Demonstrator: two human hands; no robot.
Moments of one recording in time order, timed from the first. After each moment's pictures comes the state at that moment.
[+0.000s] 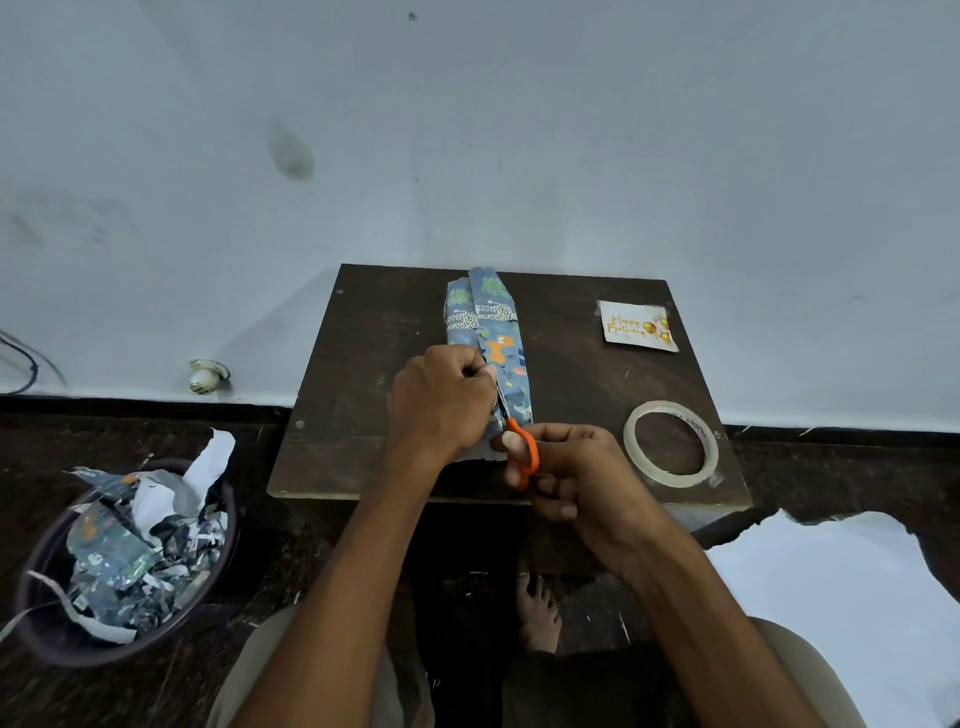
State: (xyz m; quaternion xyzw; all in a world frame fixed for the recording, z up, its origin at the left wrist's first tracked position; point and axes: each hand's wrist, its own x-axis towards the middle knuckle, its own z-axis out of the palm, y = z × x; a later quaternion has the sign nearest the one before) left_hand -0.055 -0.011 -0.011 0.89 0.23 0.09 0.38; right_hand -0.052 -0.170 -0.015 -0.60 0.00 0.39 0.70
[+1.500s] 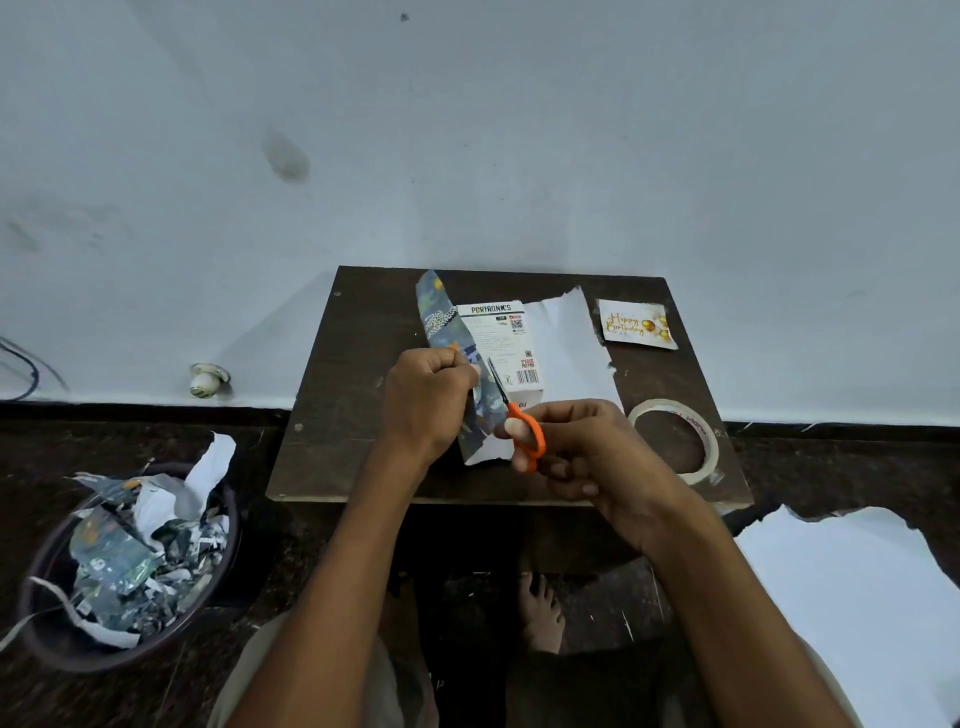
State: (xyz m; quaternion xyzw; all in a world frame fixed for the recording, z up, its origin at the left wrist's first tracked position) left_hand -0.054 0.000 -0.022 0.77 0.25 0.11 0.58; right_hand -0.036 -0.178 0.007 -0.64 -0.05 0.40 0.66
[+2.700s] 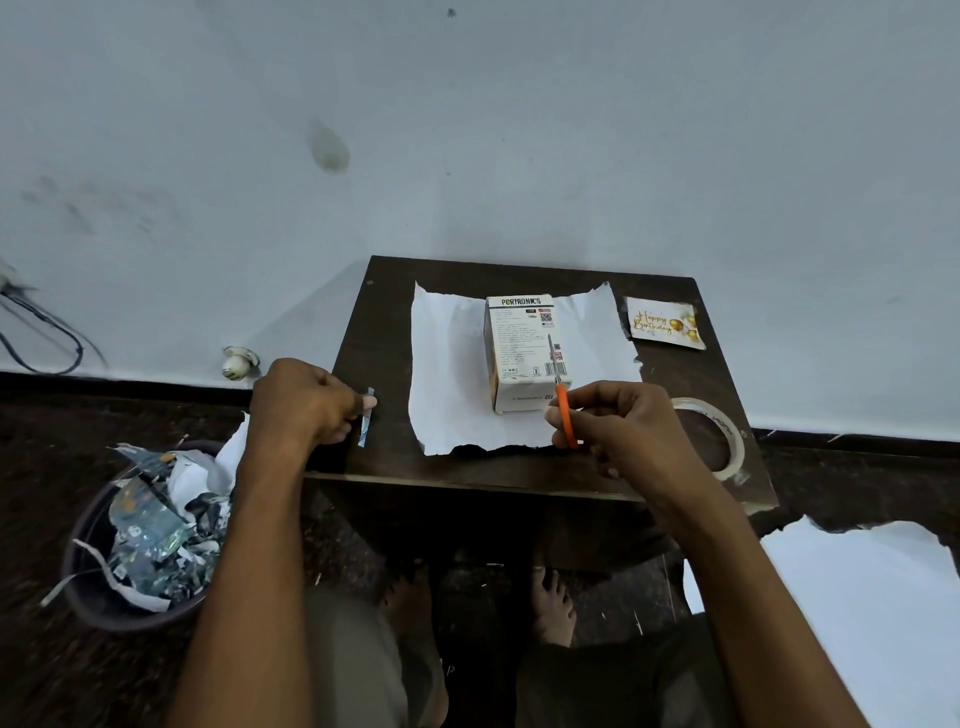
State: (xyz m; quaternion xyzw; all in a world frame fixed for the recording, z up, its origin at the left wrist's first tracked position) left_hand -0.109 0.106 -0.025 0.75 0.47 0.05 0.47; right_hand -0.036 -0.178 0.011 -0.78 -0.06 0.24 0.58
